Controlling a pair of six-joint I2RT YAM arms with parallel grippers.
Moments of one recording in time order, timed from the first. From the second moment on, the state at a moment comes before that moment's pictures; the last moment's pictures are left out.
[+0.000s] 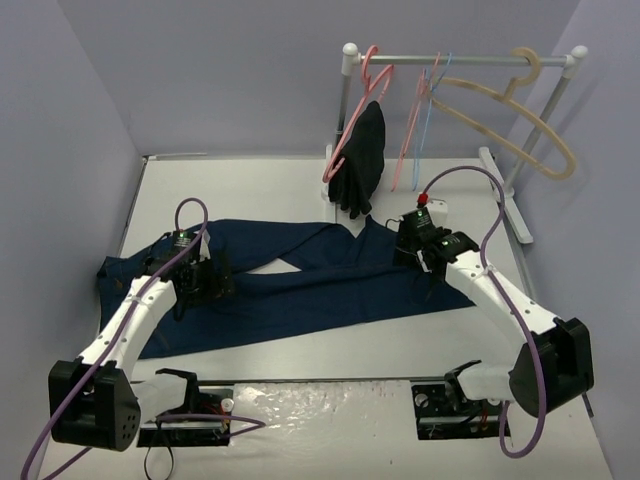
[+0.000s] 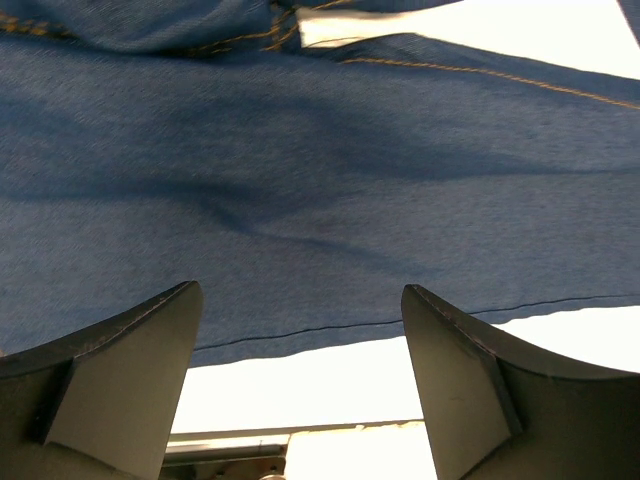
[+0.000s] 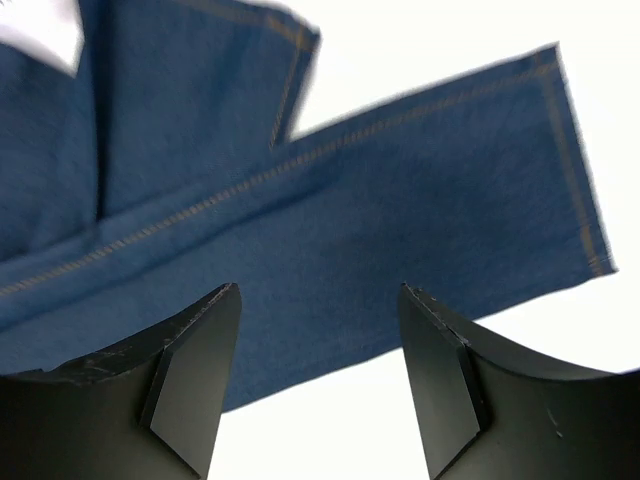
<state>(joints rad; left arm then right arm) -0.13 1.14 0.81 -0.79 0.09 -0.41 0.42 1.29 0.96 -0.66 0.39 0.51</state>
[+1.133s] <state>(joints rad) -0.17 1.16 0.90 -0.82 -0.04 -0.36 1.09 1.27 0.67 -0.81 0.38 1.13</state>
